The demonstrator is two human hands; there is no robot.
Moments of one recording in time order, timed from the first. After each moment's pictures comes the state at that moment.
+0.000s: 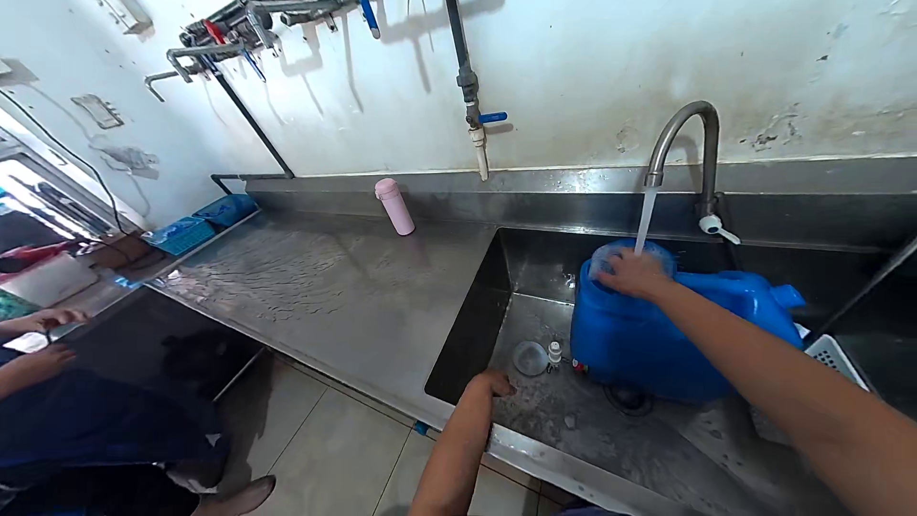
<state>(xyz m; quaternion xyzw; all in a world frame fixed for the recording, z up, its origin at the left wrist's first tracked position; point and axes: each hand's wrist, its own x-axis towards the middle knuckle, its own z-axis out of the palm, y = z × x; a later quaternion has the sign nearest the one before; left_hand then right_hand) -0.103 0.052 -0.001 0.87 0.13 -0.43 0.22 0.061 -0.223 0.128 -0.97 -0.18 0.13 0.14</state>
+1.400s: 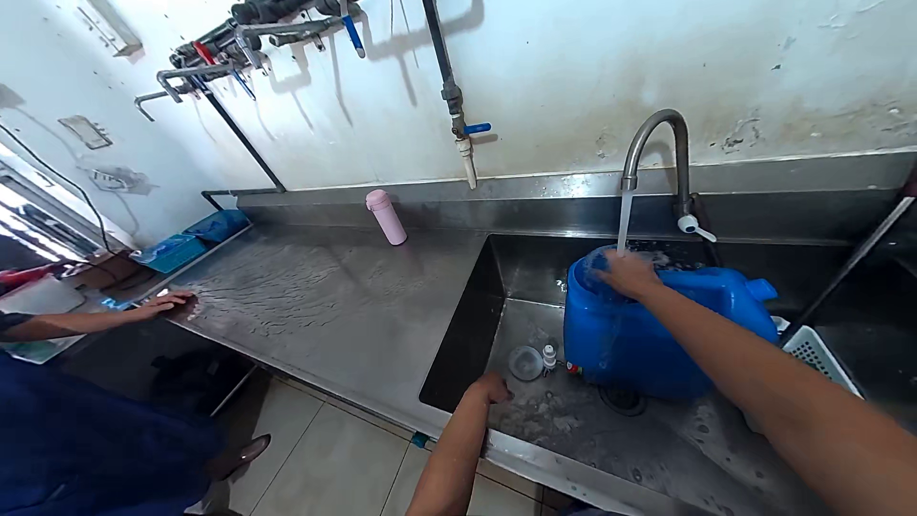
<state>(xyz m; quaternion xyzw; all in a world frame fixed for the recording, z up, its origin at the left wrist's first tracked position) -0.105 0.046 0.002 0.91 0.10 -0.36 0.20 0.068 -0.234 0.120 -0.97 -0.11 0.10 0.19</state>
